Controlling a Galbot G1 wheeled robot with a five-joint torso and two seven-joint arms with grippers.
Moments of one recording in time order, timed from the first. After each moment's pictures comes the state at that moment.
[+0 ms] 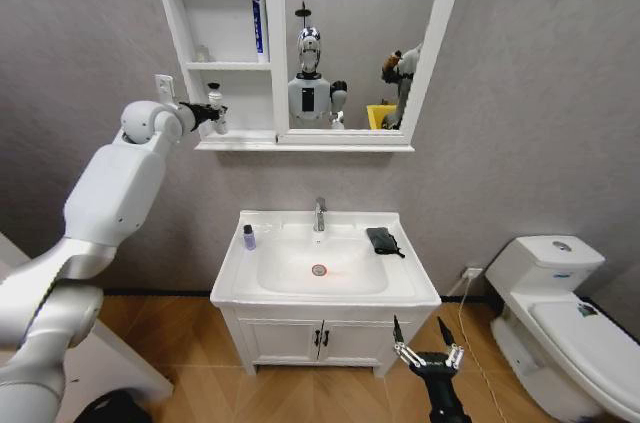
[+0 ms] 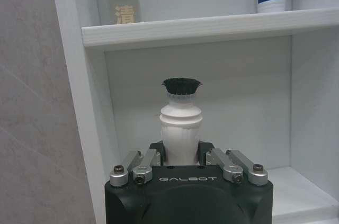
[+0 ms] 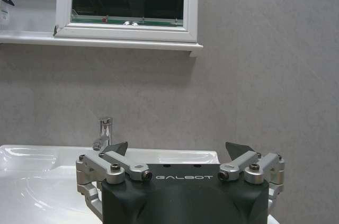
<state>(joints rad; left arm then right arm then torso) -0.29 -1.07 0.04 -1.05 -0.71 0.63 0.00 -1.87 1.52 0.61 2.10 0.07 0.49 0.03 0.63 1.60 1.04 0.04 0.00</state>
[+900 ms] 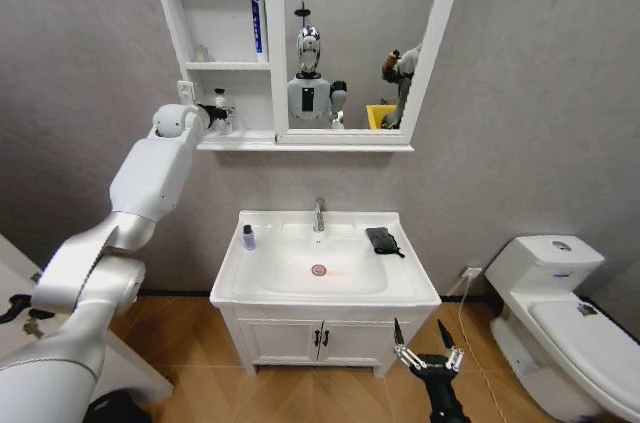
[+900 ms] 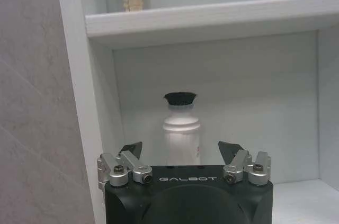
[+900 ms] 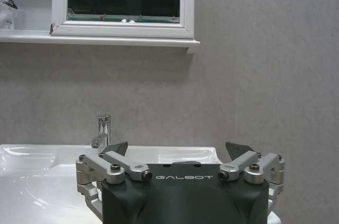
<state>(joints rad) -0.26 -1.11 0.00 -1.01 -0.63 0.52 -0.01 -1.87 1.52 0.61 2.08 0.09 0.49 0.03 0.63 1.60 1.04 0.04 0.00</state>
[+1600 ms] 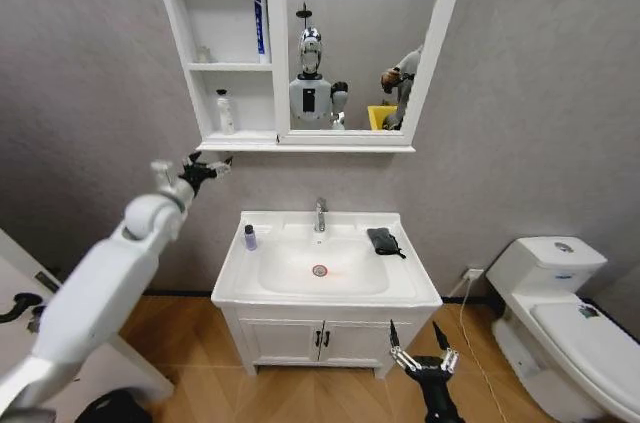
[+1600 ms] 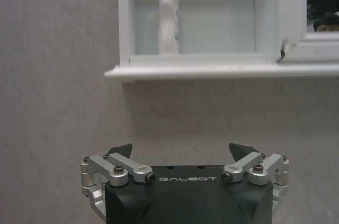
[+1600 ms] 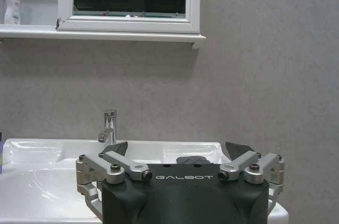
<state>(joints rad) 0.62 -0.90 -0.16 -1.67 -0.70 0.14 -0.29 -1.87 1.52 0.59 2.07 0.06 0.49 0.03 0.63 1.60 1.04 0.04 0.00</state>
